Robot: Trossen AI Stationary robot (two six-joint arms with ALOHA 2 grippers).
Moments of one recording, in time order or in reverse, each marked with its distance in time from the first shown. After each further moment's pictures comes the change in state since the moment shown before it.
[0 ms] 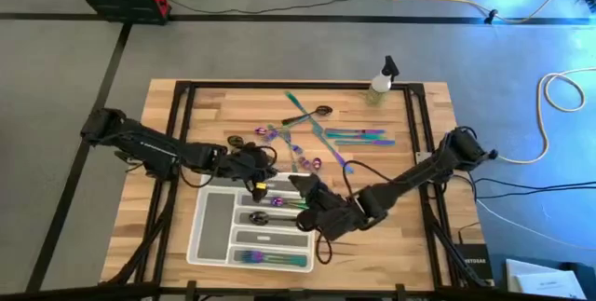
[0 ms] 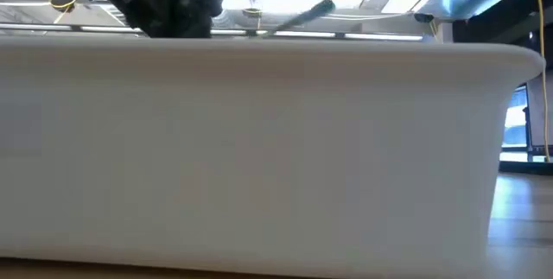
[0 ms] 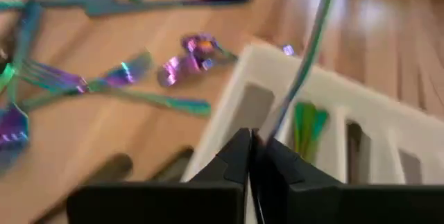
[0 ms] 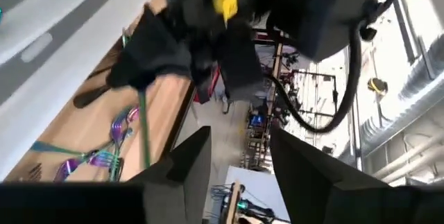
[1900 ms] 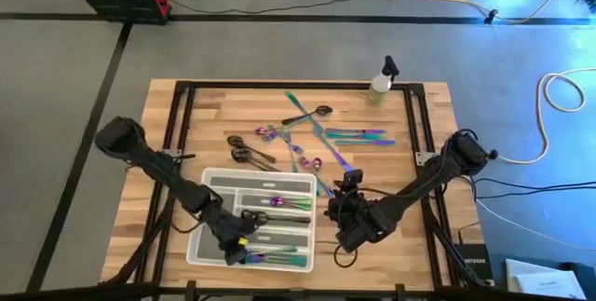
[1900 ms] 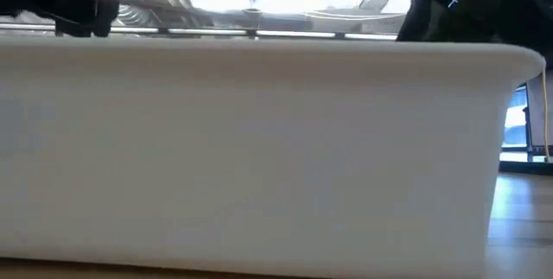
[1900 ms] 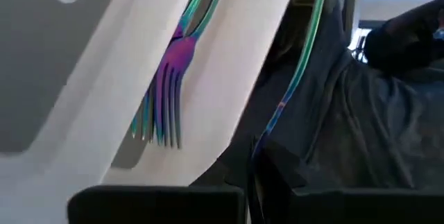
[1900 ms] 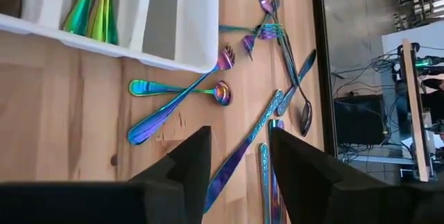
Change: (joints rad) left arm -0.444 0.240 0.015 0.217 0.535 -0.858; right arm 0.095 0.003 -0.099 -0.888 -0.178 1.529
